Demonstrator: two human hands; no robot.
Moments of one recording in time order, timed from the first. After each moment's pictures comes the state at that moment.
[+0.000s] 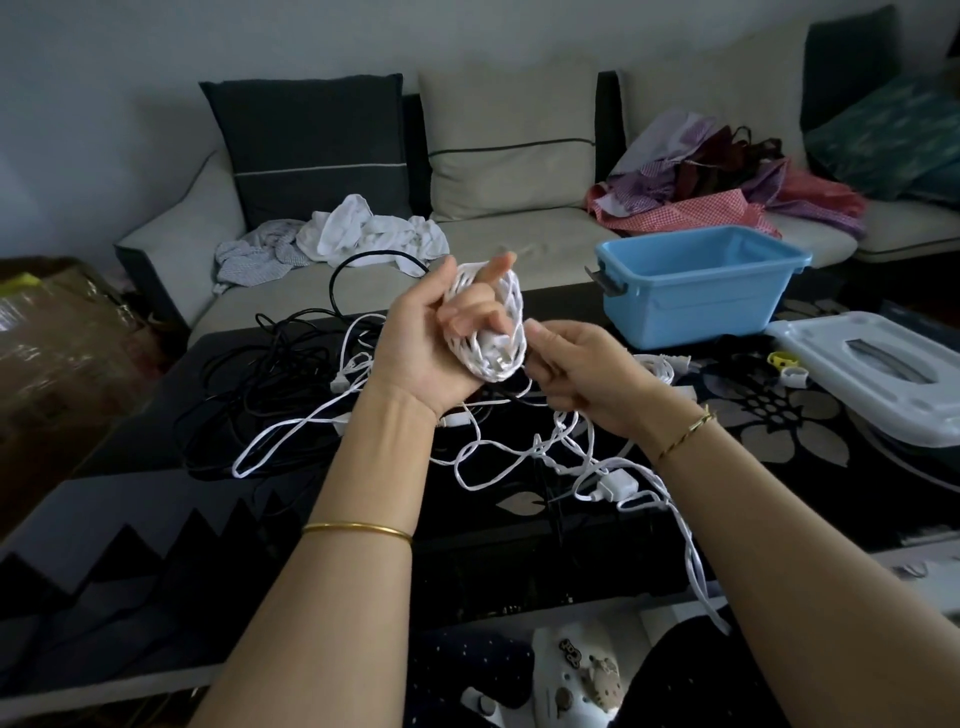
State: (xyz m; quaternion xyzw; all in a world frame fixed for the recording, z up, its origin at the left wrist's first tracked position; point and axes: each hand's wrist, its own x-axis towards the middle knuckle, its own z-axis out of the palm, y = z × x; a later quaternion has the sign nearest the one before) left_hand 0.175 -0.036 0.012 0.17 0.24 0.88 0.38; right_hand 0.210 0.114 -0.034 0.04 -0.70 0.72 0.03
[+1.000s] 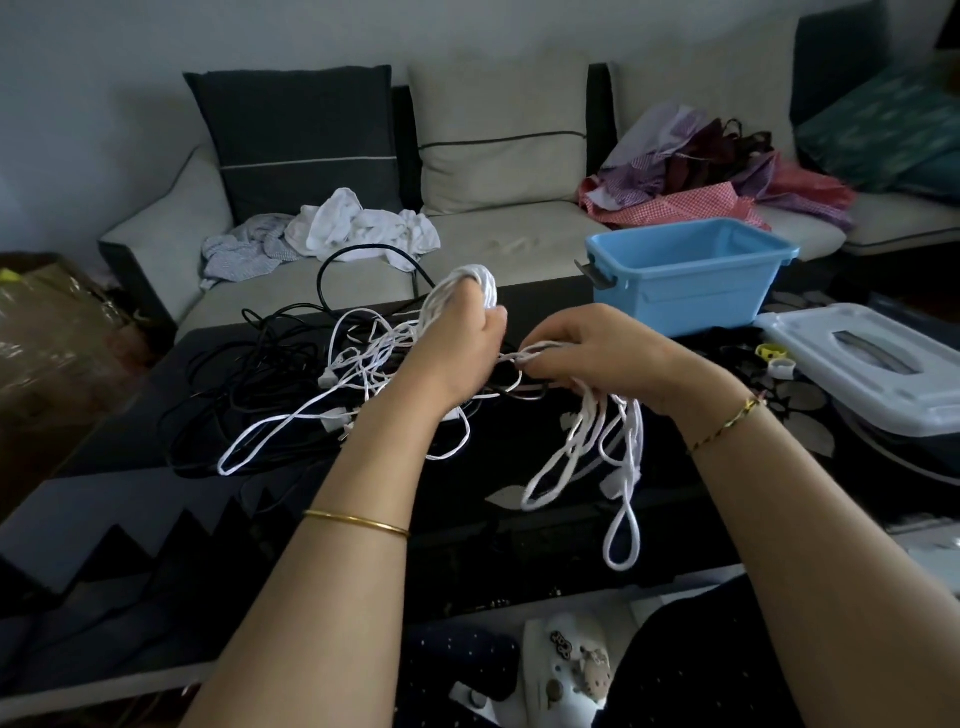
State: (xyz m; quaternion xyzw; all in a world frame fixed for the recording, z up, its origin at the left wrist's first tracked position) left_hand 0.161 -0.014 -0.009 0.28 0.88 0.35 -0.13; right_hand 0.244 0.122 0.004 0.04 -0.90 0.42 0.06
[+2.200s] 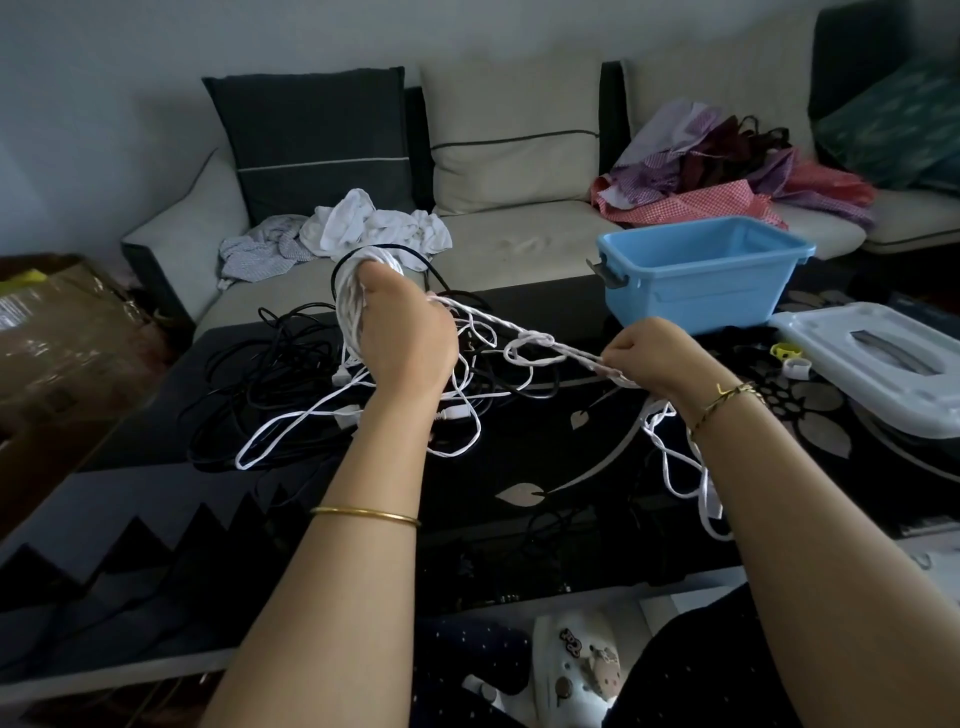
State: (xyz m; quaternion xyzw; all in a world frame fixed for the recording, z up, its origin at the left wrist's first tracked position) left_hand 0.170 -0.032 0.007 0.01 0.88 0.36 -0.31; right_hand 0.213 0.165 -0.027 -0.18 -0.93 0.33 0.06
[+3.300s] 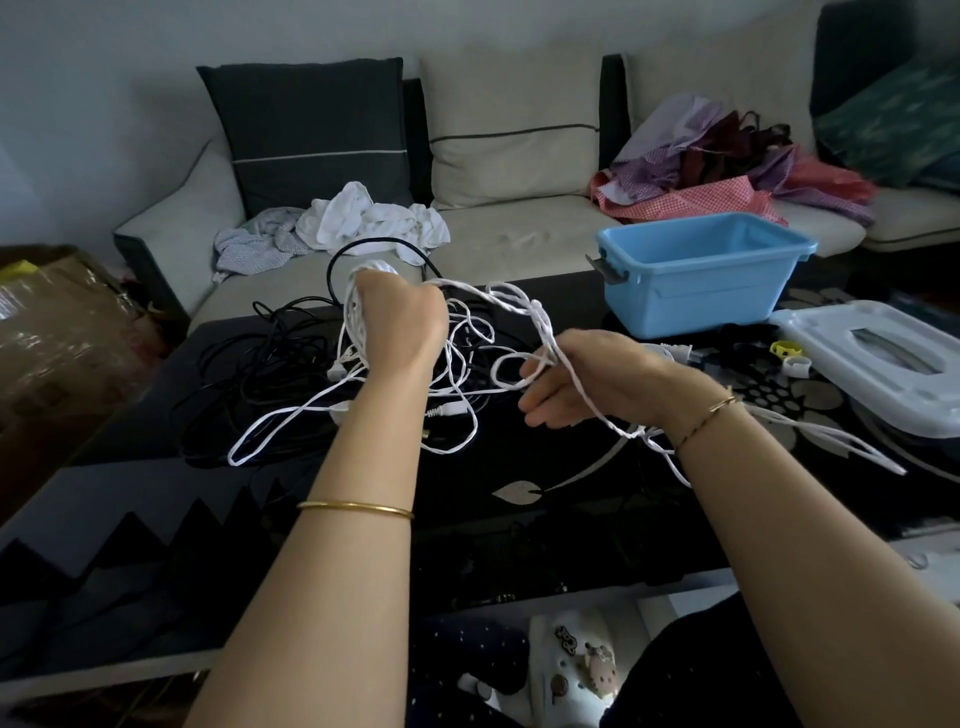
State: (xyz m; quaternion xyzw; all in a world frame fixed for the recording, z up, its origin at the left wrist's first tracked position) left_hand 0.152 -0.032 0.007 -0.01 0.79 0.58 -0.19; right_hand 0.217 0.129 -0.028 -0.08 -0.74 0.65 -0.12
